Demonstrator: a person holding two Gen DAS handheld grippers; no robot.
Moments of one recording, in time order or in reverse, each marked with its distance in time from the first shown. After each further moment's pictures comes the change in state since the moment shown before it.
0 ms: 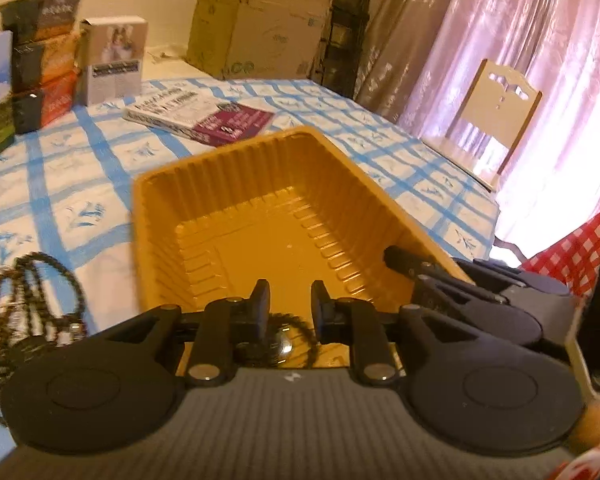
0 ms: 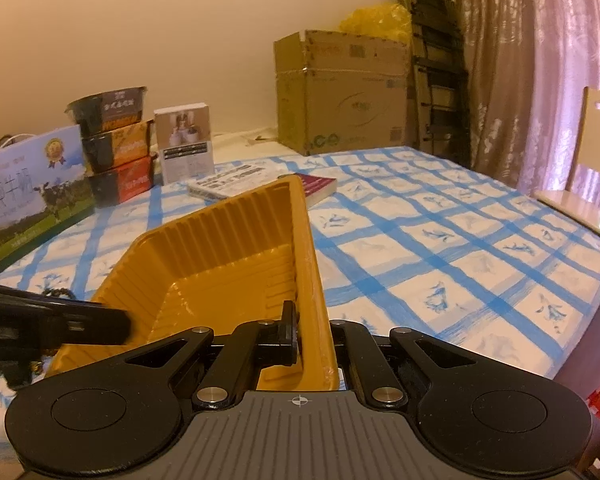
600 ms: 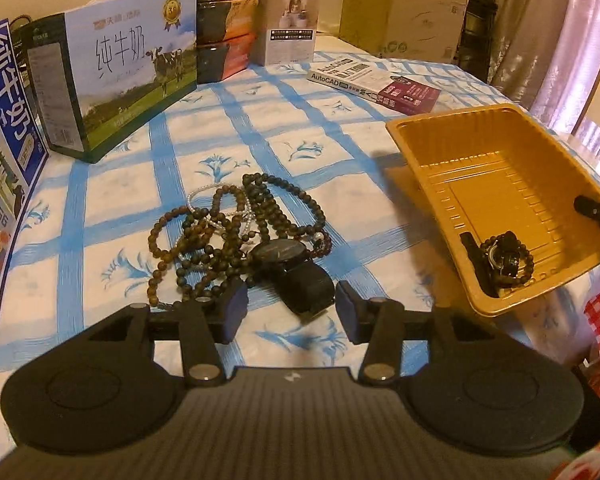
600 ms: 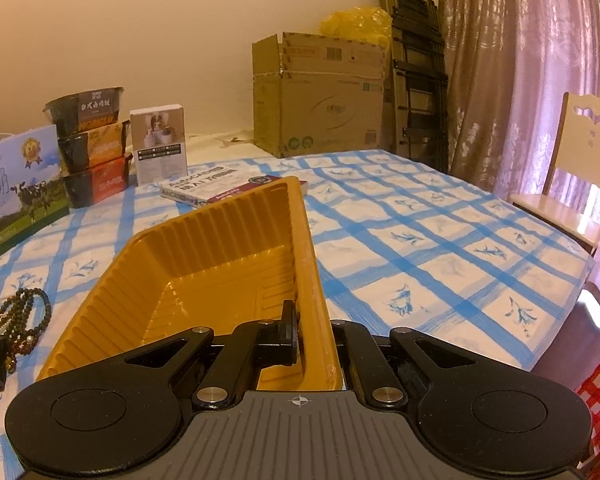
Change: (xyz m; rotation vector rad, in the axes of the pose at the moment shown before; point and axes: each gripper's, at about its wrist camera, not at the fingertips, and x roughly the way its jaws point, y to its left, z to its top) left arm -0.063 0.098 -0.052 -0.111 0.074 0.378; right arm -0.004 -0.017 -0.001 -0.003 -0.003 -0.060
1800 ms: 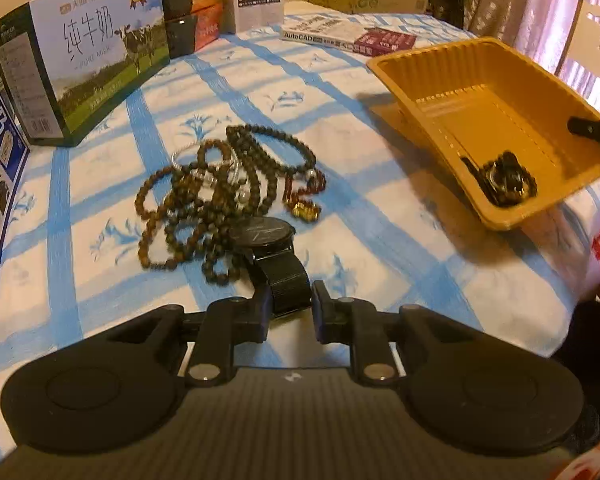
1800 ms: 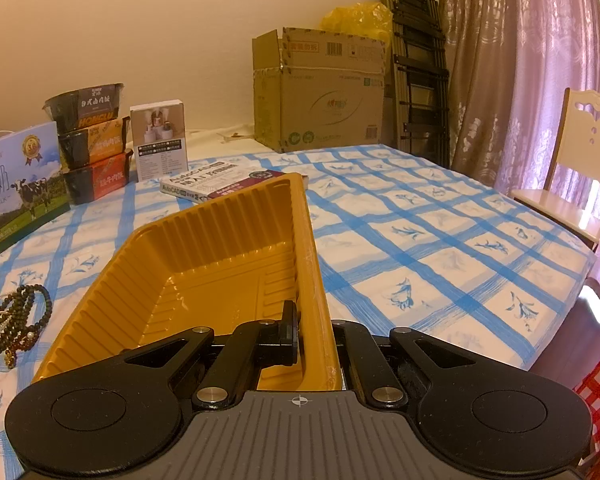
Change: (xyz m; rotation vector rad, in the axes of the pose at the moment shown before) left arm 0.009 0.002 -0.034 0.137 0.090 -0.008; right arm -0.001 0.003 -0.002 0.003 0.010 0.000
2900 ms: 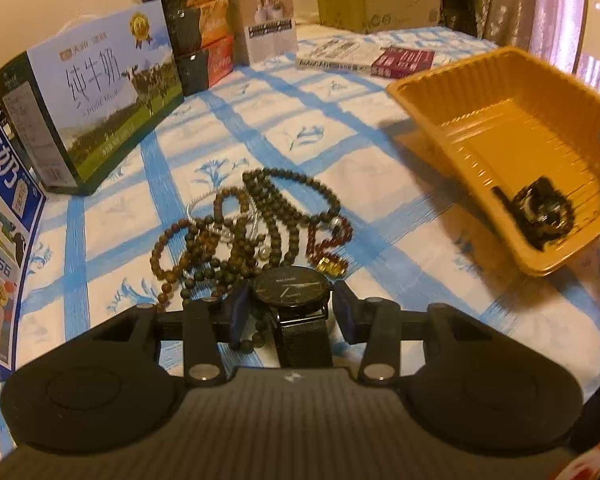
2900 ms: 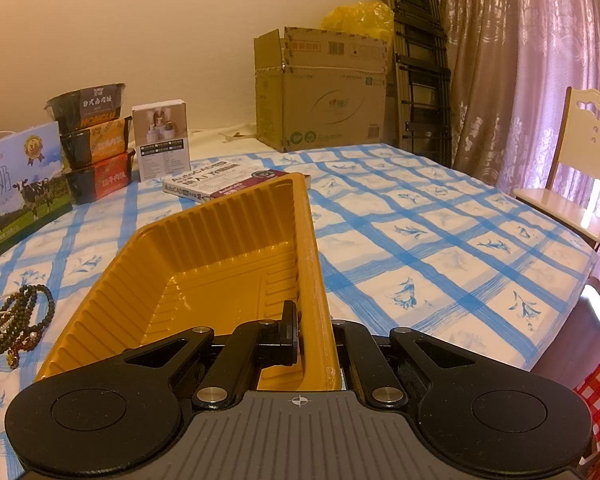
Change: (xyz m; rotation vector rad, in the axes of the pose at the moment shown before) left arm 0.015 -0.007 0.026 0.058 -0.098 0.092; right arm 0.001 0.001 0.000 0.002 0.004 0.005
